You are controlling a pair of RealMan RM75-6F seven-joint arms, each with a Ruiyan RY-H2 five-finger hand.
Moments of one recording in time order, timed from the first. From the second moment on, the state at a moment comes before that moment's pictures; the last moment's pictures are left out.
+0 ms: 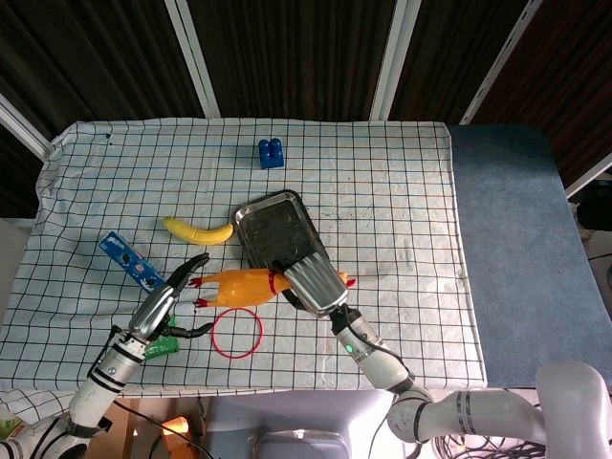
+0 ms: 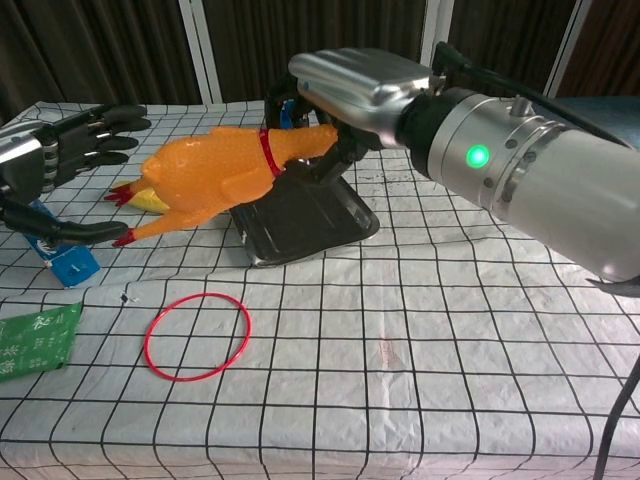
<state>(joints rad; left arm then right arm) -0.49 -1.40 -0.05 -1.48 1.62 1.23 -0.68 0.82 -1.71 0.30 -1.67 -1.20 1.07 -0.71</state>
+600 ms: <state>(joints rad) -0.53 -1.46 -0.08 -1.44 1.54 1.19 -0.63 0.89 -1.83 0.31 -1.62 -1.11 1.12 -0.78</state>
